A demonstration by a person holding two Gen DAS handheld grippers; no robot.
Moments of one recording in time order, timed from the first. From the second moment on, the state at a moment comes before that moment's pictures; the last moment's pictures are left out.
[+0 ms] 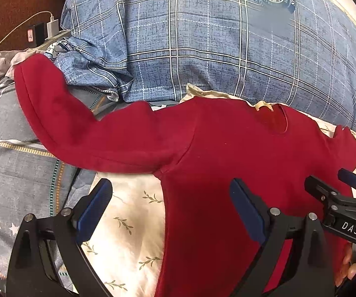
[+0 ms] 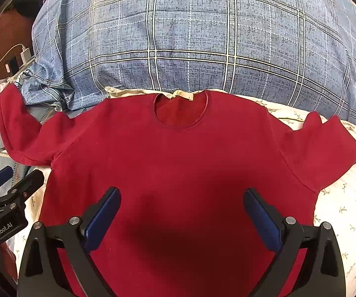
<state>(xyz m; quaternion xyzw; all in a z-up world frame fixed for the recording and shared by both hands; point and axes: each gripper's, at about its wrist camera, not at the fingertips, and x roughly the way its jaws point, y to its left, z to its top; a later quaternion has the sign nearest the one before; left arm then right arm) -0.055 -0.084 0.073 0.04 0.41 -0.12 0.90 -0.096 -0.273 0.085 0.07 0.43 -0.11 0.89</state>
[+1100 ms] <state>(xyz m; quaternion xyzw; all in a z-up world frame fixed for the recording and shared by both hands) -0.044 -0.076 0.067 0.04 0.41 -0.11 0.90 -0.085 -0.268 0.073 0.08 0.44 -0.11 0.89</state>
